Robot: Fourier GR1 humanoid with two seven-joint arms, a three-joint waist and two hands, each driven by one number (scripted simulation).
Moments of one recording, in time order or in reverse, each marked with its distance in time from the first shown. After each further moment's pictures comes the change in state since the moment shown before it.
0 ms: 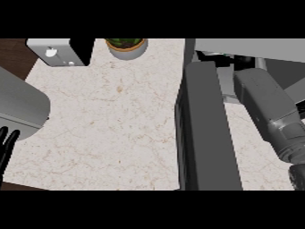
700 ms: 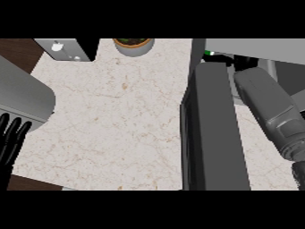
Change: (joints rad) left arm -0.064 0.009 -0.046 0.000 -0.091 0.019 0.020; right arm -0.036 -0.015 0.085 0.086 0.121 -0.303 0.046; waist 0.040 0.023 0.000
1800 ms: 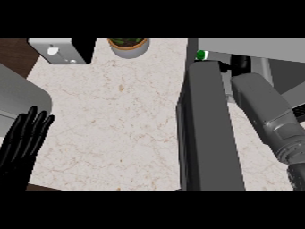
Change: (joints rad) left arm -0.052 -0.041 -0.096 0.030 -0.104 0.032 0.010; right arm 0.024 0.022 -0.070 0.009 -0.059 0.235 -0.008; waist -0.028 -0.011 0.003
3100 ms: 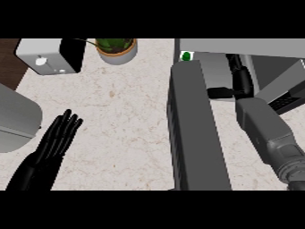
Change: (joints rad) left arm 0.005 -0.019 -0.129 0.082 -0.073 0.020 -0.035; right arm 0.182 0.012 -0.070 -0.028 -0.068 0.309 -0.186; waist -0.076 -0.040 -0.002
